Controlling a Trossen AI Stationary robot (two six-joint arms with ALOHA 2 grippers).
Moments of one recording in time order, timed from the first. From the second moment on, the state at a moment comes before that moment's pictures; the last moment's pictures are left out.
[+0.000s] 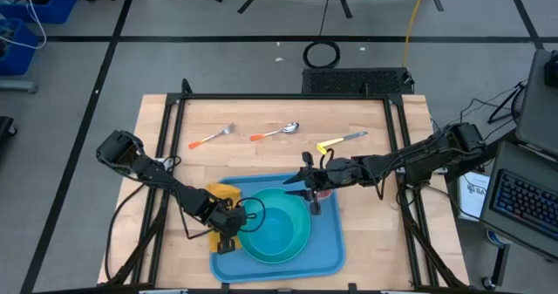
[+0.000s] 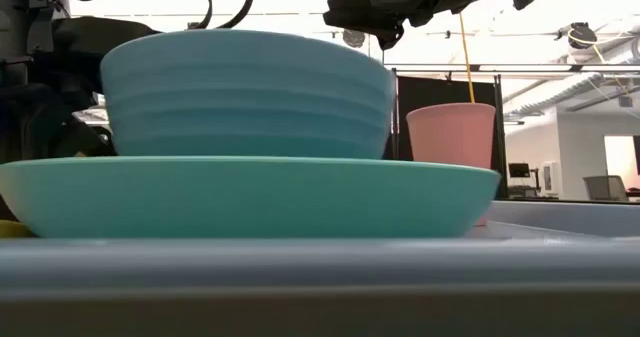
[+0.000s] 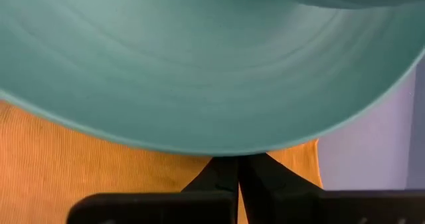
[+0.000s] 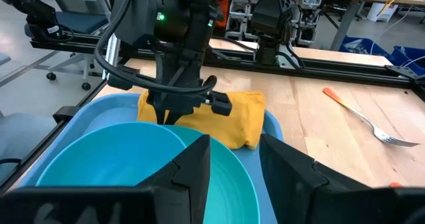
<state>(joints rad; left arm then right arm) -0.54 1.66 0.79 -0.25 0.07 -0.75 0.20 1.47 0.83 0.35 0.07 -0.01</state>
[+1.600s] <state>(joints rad) -0.55 1.67 0.79 -0.12 0.17 -0.66 0.20 1.47 0.83 0.35 0.07 -0.01</state>
